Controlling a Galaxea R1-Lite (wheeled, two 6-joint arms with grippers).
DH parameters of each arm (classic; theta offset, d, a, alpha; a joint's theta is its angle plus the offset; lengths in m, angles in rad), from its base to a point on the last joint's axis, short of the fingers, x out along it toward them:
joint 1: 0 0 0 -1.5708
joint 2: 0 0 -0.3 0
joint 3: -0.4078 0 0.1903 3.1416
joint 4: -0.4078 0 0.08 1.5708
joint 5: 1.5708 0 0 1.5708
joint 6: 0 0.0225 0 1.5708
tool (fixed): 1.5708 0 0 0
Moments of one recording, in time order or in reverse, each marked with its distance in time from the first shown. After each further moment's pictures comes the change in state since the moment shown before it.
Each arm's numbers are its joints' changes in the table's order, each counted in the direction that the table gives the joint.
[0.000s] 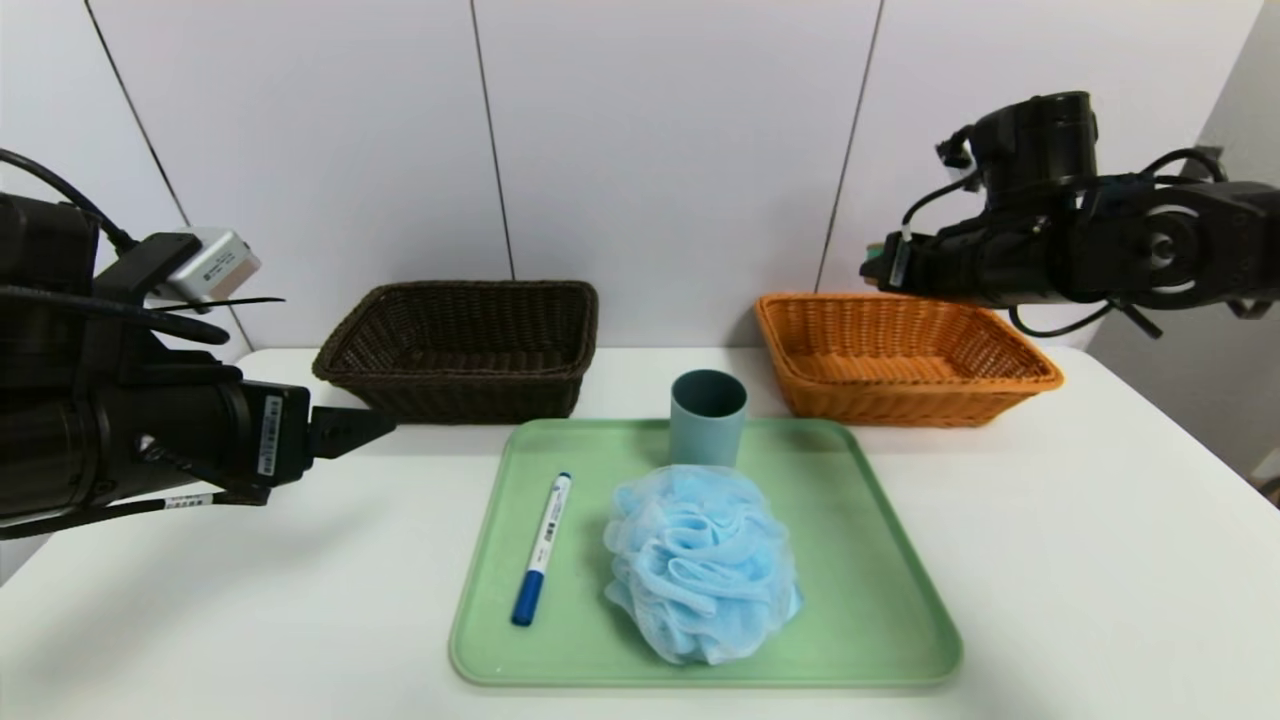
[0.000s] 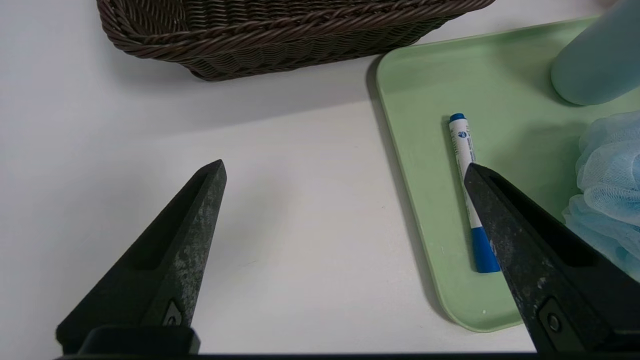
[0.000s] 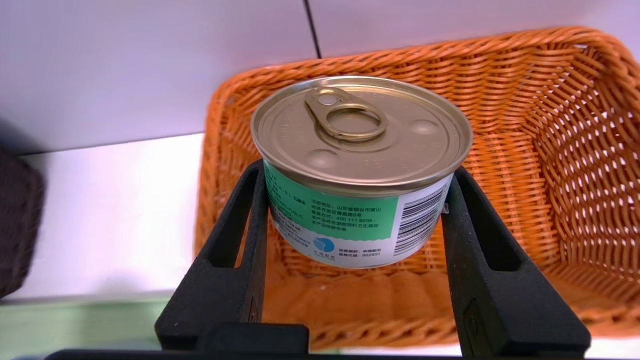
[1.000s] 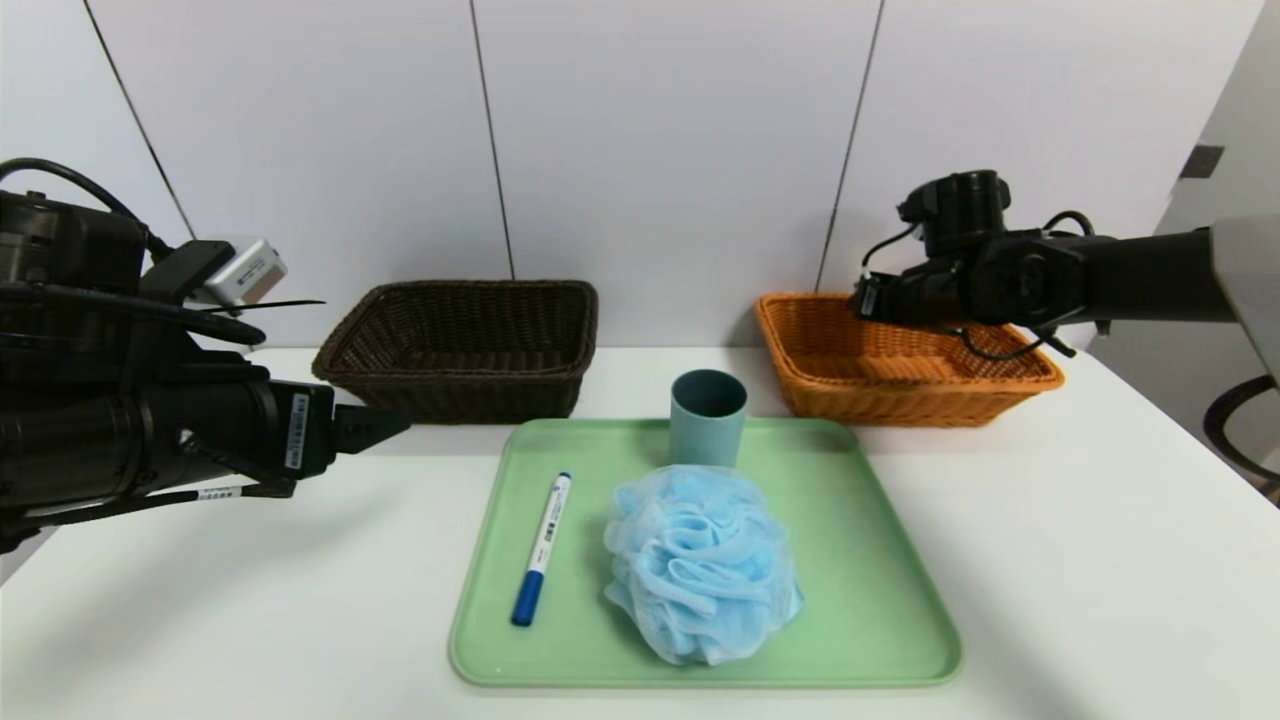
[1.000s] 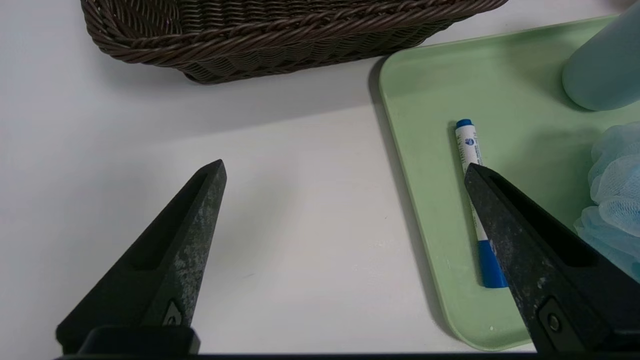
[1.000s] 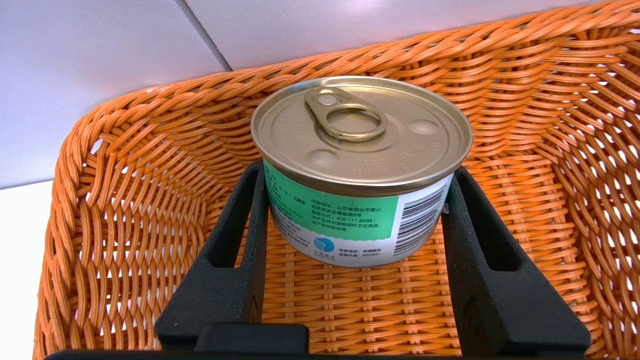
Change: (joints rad) left arm 0.000 0.052 0.001 0.045 0.000 -0.001; right arm -0.072 0.264 -0.196 -0.001 -0.002 0.000
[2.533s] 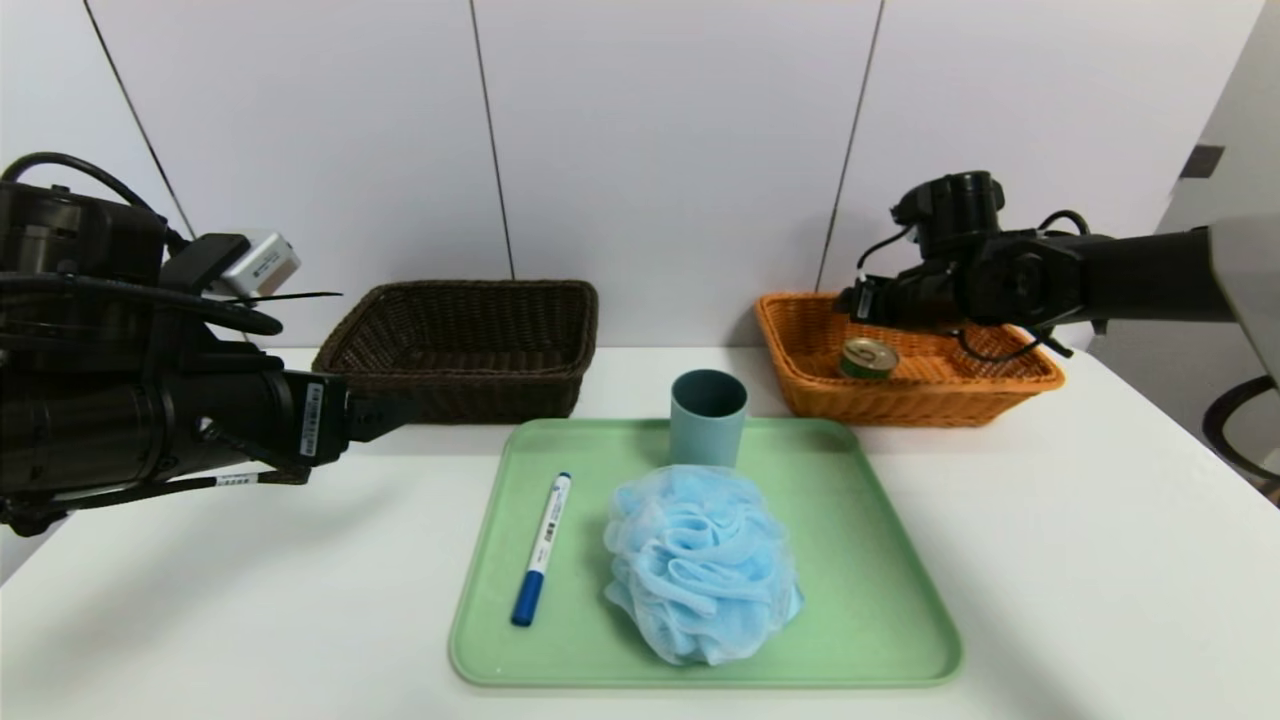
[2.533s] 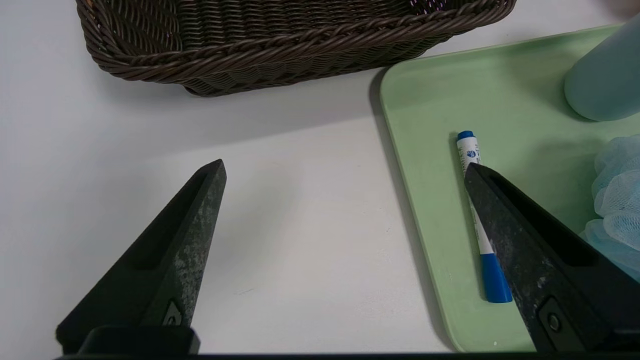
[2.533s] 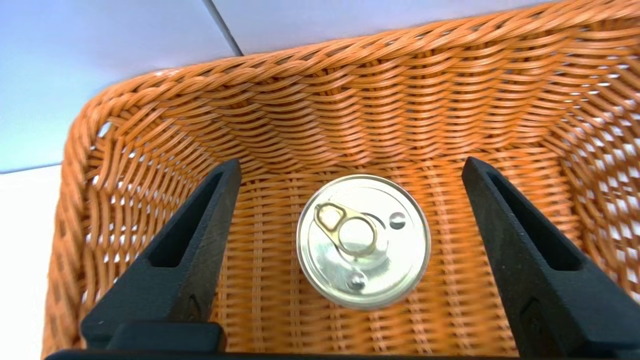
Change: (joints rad) left arm 0.000 0.025 -0.013 0.020 -0.005 0.008; right arm 0.009 -0.014 0.004 -0.030 0.000 -0.011
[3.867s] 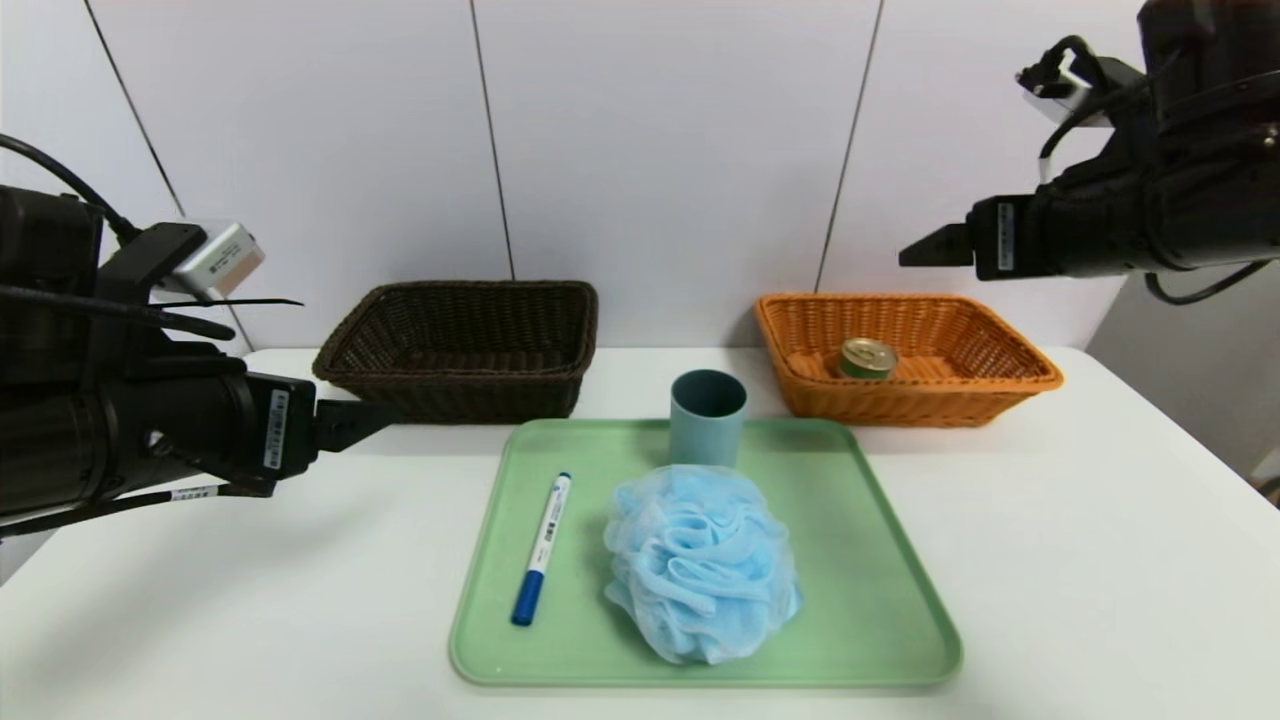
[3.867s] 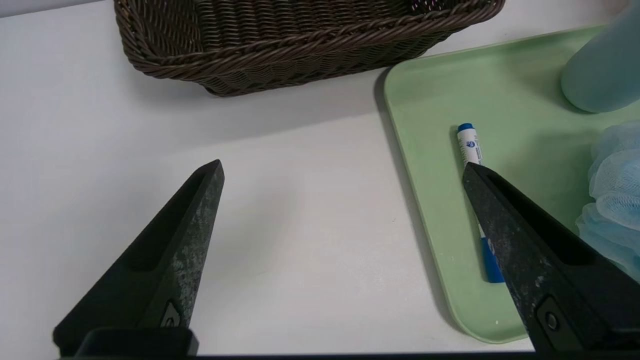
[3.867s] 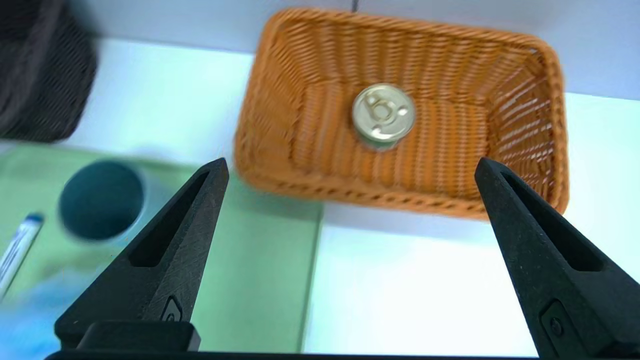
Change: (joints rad) left arm -0.028 -0.083 0.010 -0.044 -0.060 0.020; right arm 0.126 -0.554 0.224 -0.283 -0.052 -0.185
